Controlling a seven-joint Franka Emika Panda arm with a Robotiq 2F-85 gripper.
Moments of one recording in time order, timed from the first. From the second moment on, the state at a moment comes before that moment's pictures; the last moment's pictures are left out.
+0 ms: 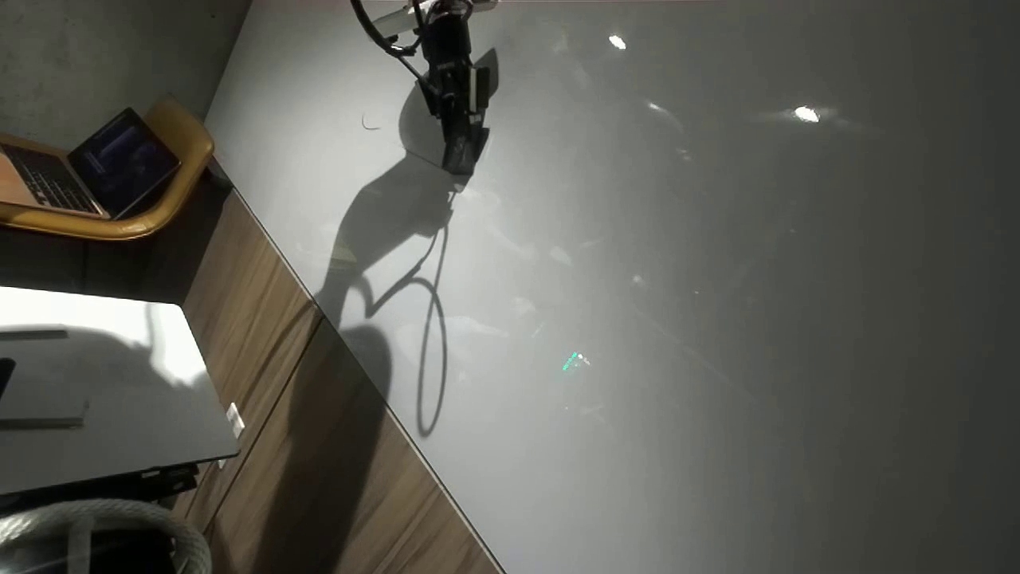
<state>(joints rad) 0.13 0.00 0.17 -1.81 -0.72 2.15 0.55</state>
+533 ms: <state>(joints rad) 0.28 0.16 0.21 -1.63 -0.79 1.95 0.60</state>
